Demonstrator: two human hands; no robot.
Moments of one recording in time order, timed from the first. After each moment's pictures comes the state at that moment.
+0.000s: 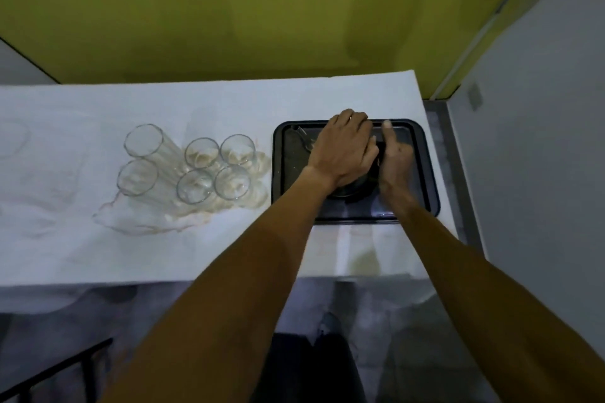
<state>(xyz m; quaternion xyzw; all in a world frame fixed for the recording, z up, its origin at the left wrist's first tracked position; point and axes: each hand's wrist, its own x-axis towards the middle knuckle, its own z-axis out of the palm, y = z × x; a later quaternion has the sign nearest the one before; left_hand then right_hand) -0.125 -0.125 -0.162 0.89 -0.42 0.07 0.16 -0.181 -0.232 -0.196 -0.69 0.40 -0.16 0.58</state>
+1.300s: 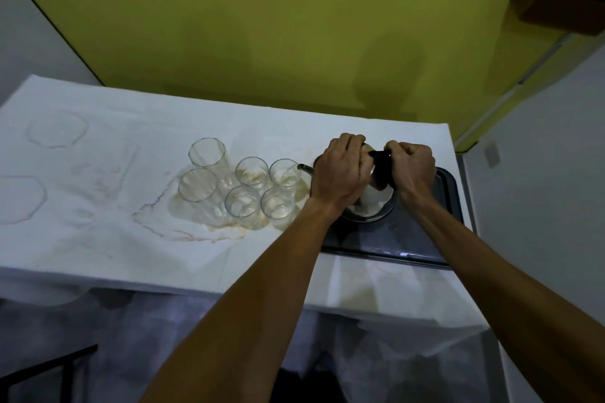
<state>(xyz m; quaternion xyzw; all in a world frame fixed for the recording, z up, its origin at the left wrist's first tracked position) -0.110 -0.052 -0.139 0.88 -0.22 0.18 0.39 -0.129 -0.177 -0.120 -0.82 0.33 -0.15 0.44</state>
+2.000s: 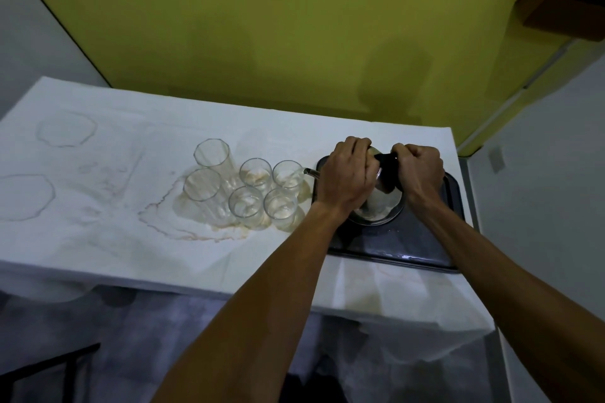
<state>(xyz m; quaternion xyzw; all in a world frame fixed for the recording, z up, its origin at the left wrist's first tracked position) -0.118 -0.057 -0.132 0.87 -0.22 0.20 0.40 -0.134 -0.183 -0.114 -0.83 0.33 -0.15 0.42</state>
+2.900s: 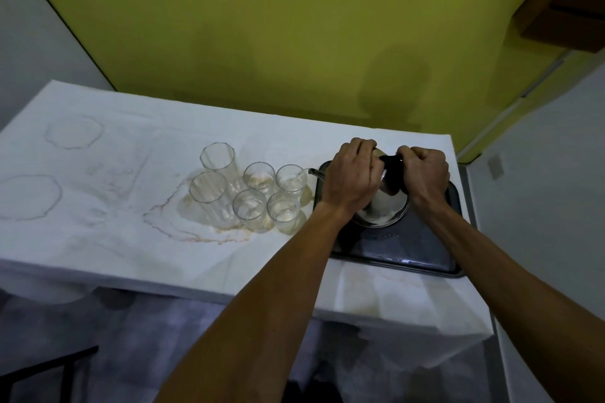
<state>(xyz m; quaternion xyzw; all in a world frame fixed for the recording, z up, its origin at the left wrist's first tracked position) -0.118 -0.059 -0.121 0.86 -0.22 0.19 0.42 -0.137 -0.183 -0.101 -0.83 0.32 -0.17 0.42</state>
